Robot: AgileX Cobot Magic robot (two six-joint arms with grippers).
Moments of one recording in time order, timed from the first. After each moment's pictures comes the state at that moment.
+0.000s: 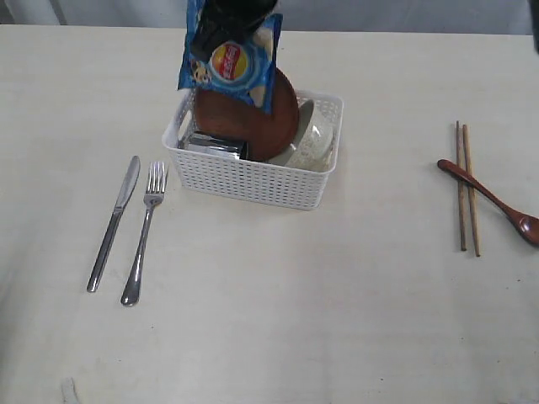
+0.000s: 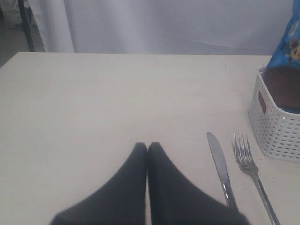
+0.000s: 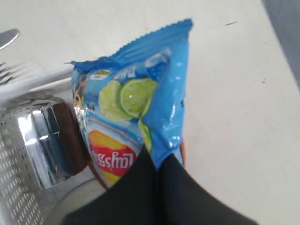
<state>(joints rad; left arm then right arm) -0.08 0.00 0.00 0.05 0.35 -0.09 0.72 2.10 -2.01 -0.20 1.08 -0.31</state>
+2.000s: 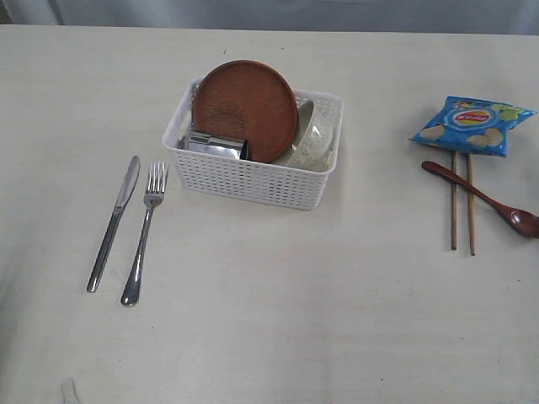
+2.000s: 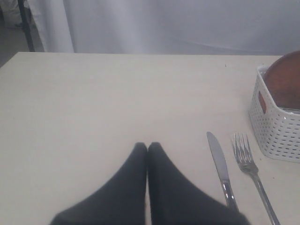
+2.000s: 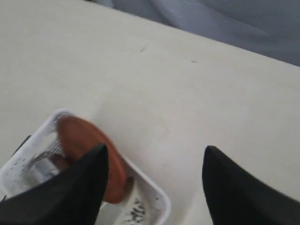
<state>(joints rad) -0.08 0.00 0.00 0.05 0.35 -0.09 0.25 1.83 -1.78 0.39 0.97 -0.35</state>
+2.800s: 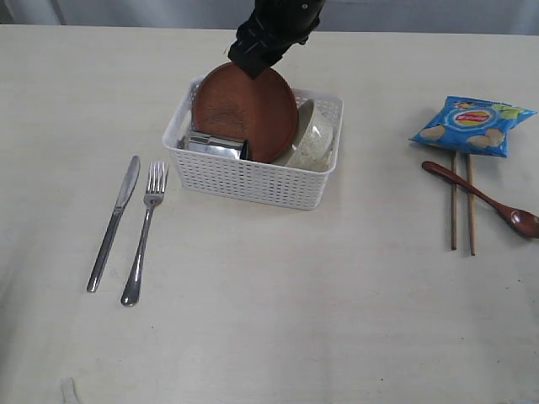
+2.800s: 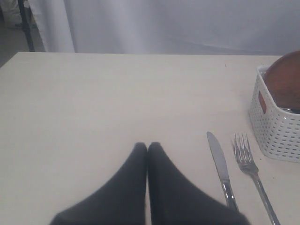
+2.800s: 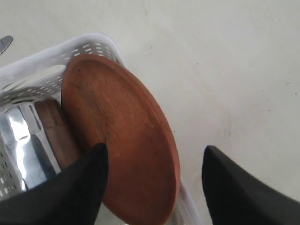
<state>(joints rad) -0.08 0.00 0.00 0.05 0.35 -0.09 0.54 2.15 -1.91 0.14 0.97 -0.47</state>
